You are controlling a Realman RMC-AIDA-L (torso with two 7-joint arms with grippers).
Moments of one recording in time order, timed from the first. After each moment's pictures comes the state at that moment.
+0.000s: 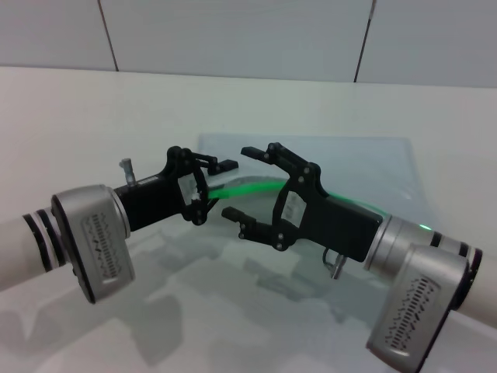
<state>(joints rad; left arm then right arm) -0.64 -1.99 2.38 0.03 -0.11 1.24 0.36 0.77 2.05 -0.16 0.35 -2.04 -1.20 -0.50</state>
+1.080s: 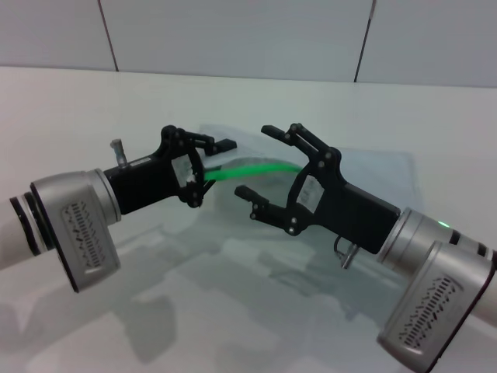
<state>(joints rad) -0.66 -1.96 2.38 0.03 -0.13 1.32 0.39 0.73 2.04 -0.09 0.35 -2.04 -1.27 -0.54</state>
